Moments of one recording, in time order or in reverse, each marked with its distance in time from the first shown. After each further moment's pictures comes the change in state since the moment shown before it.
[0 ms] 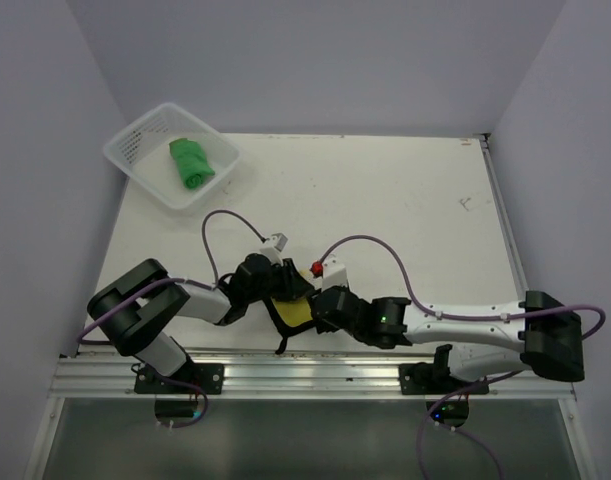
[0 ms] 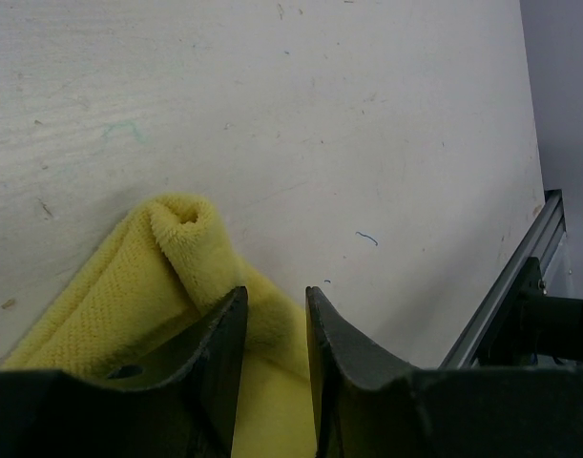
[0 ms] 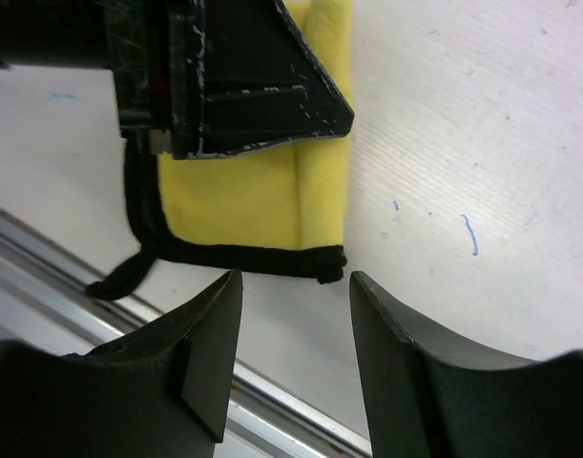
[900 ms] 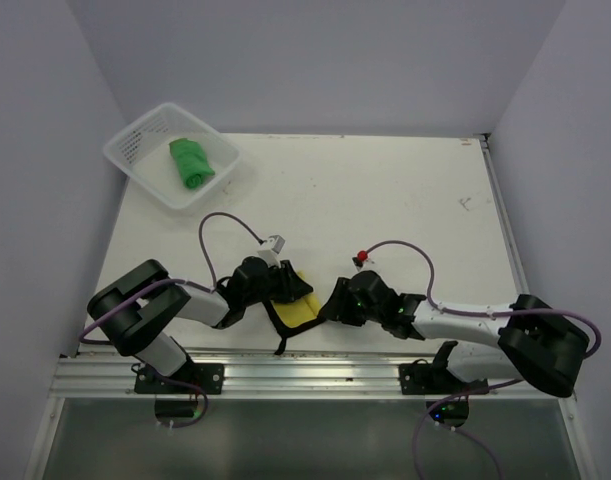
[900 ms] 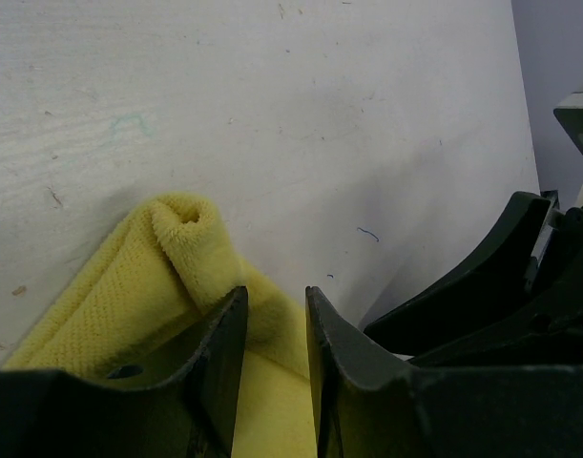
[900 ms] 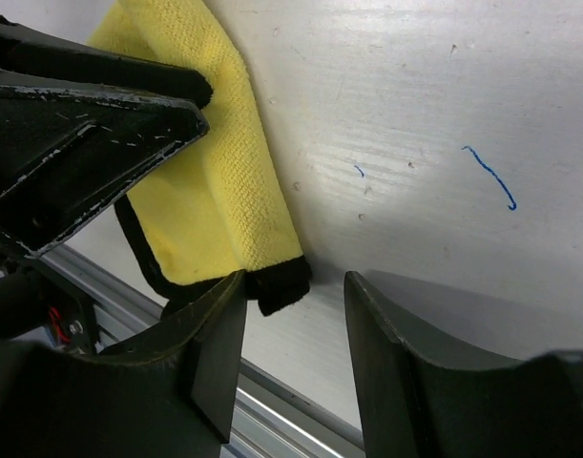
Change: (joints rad) left arm -0.003 0.000 -0.043 0.069 -0.006 -0.001; right arm -0.339 -0.044 -0.311 0.367 -0.456 0.428
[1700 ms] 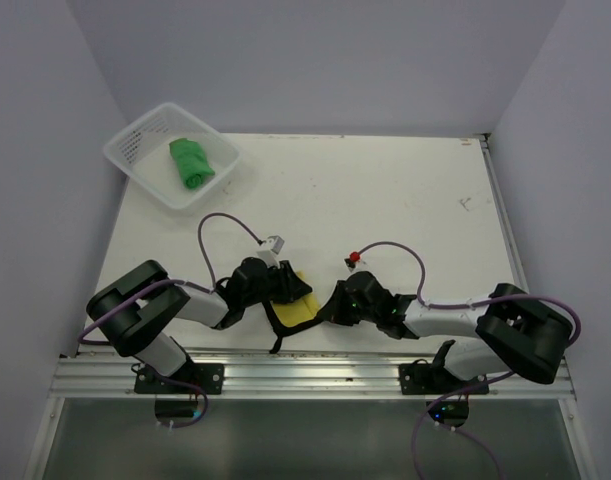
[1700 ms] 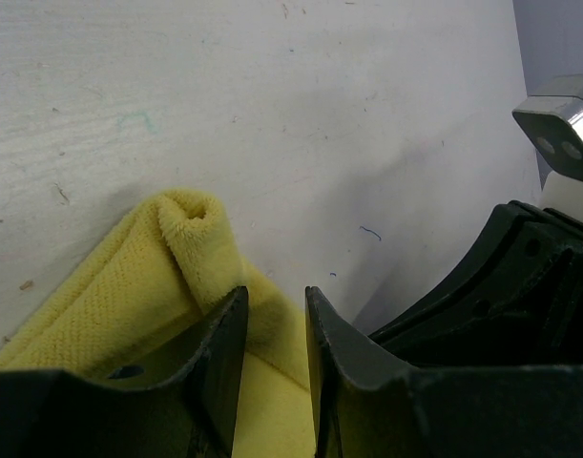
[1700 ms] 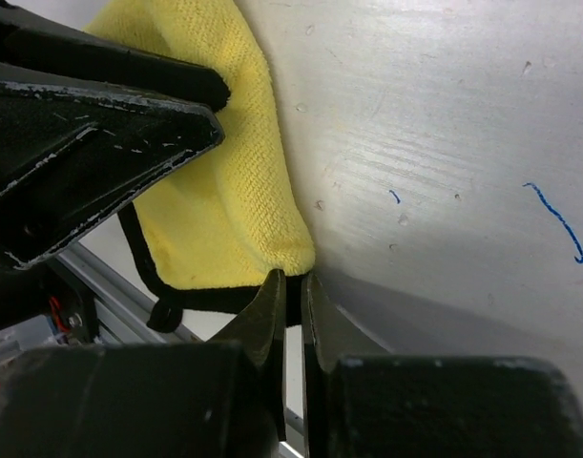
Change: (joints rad) left arm 0.000 -0.005 -0.009 0.004 -0.005 0.001; right arm -0.002 0.126 -0.020 0.185 -0.057 -0.019
